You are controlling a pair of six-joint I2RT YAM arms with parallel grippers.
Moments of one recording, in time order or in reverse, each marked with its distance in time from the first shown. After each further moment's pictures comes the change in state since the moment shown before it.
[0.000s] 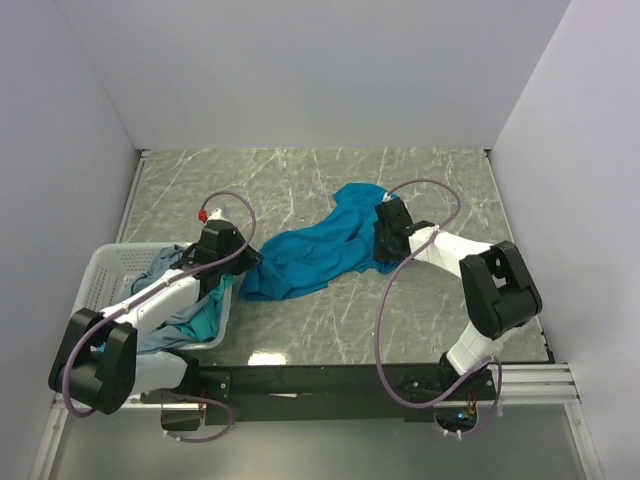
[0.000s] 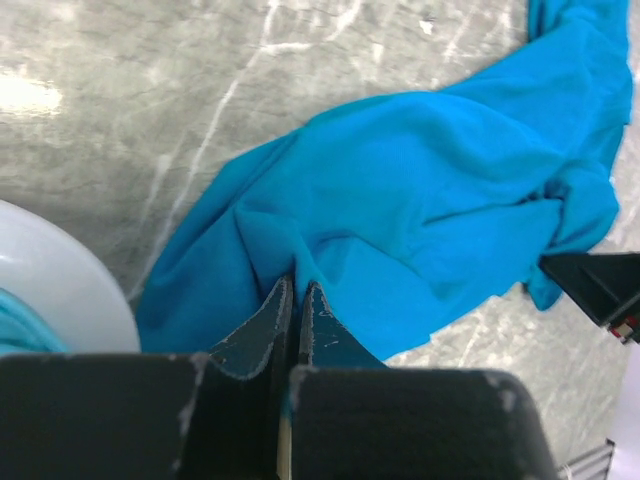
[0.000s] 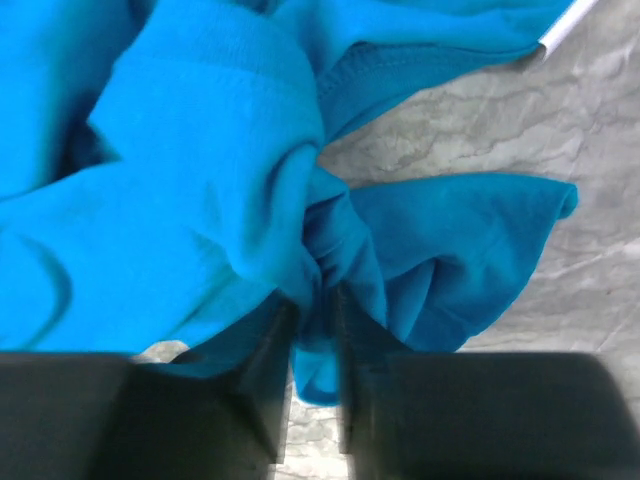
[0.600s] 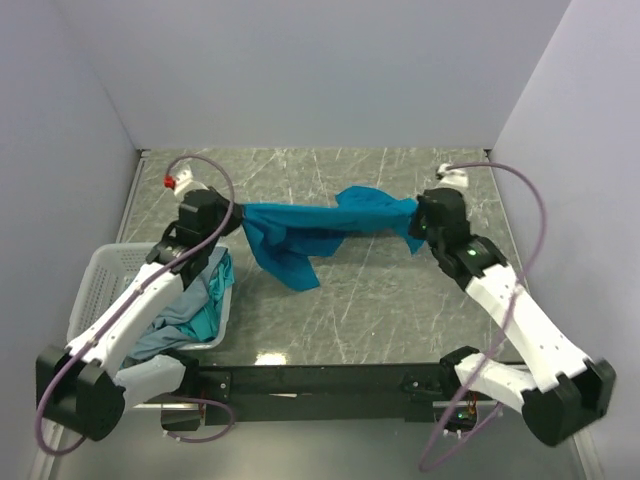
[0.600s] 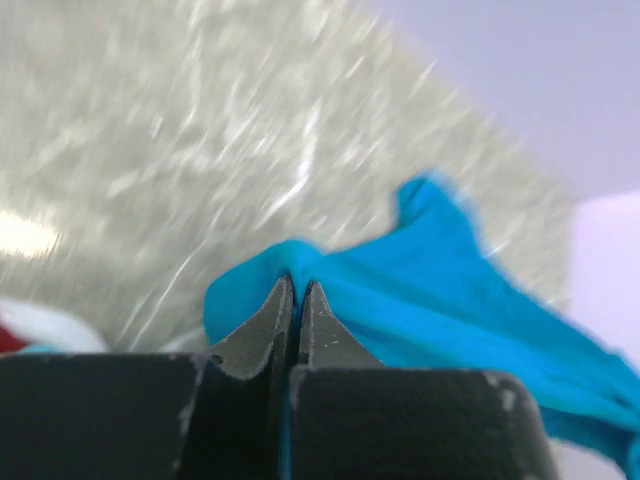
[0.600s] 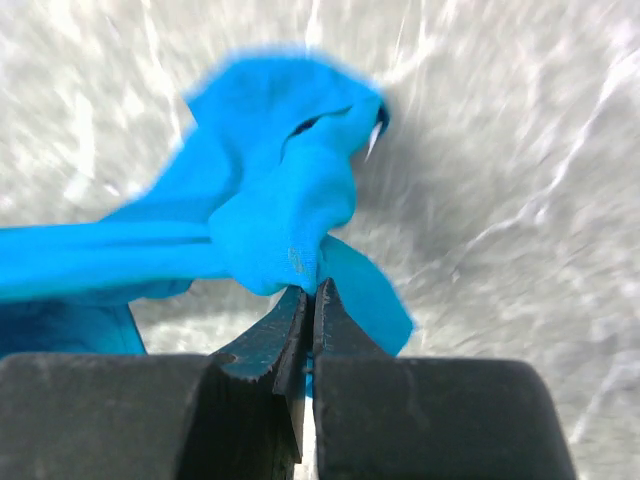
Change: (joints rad) left arm 0.000 -0.107 0.243 -0.122 -0.256 -0.018; right arm 0.000 -0.563 0.021 -0.130 0.235 -0.010
